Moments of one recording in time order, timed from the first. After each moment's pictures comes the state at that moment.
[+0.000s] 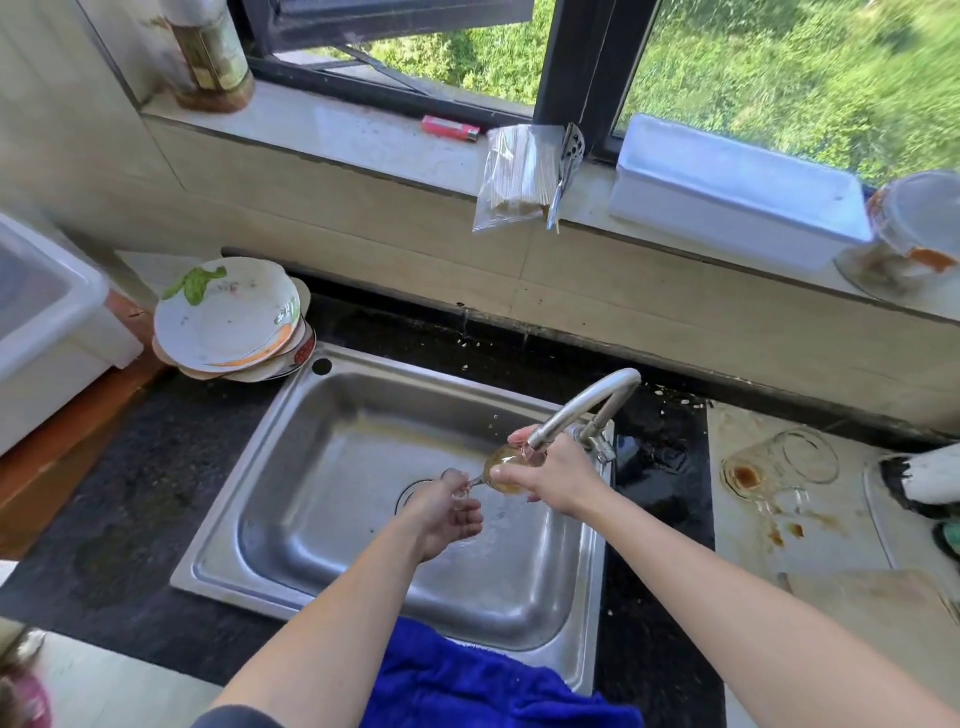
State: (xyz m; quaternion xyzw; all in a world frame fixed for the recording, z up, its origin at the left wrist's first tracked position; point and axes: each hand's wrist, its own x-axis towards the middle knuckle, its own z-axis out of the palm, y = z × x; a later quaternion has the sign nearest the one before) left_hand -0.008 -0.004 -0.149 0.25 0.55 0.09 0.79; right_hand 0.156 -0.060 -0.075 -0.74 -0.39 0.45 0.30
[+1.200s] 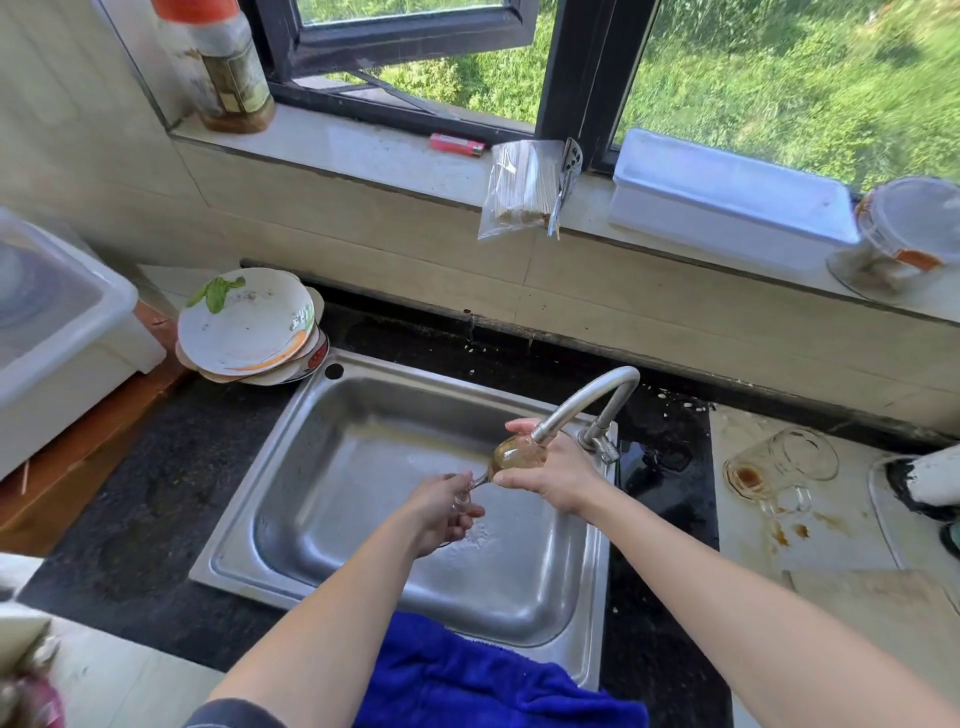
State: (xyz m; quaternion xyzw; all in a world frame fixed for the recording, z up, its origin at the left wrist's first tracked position) left_hand -0.019 -0.004 -0.134 0.30 0.57 0.08 0.76; right_hand 0.149 -0.063 -0.062 -0.71 -0.40 0.48 0.33
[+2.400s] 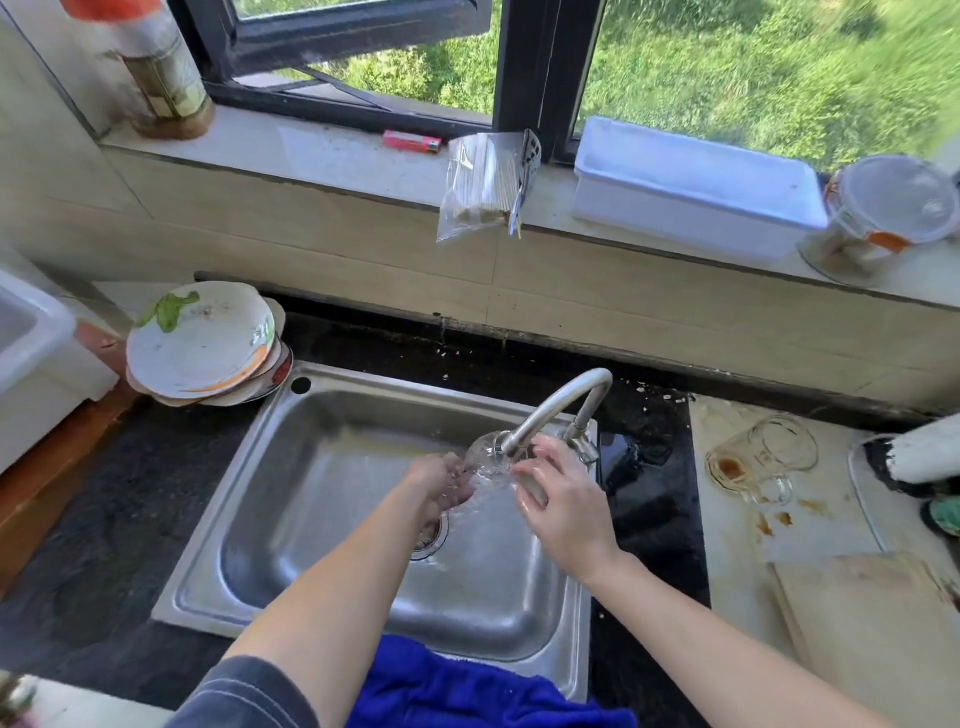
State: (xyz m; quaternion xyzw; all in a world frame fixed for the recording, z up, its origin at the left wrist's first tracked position) left_hand 0.031 0.028 -0.134 0.24 0.60 0.14 0.75; right_hand 0.154 -0.109 -0.075 -0.76 -0.57 0.11 0.30
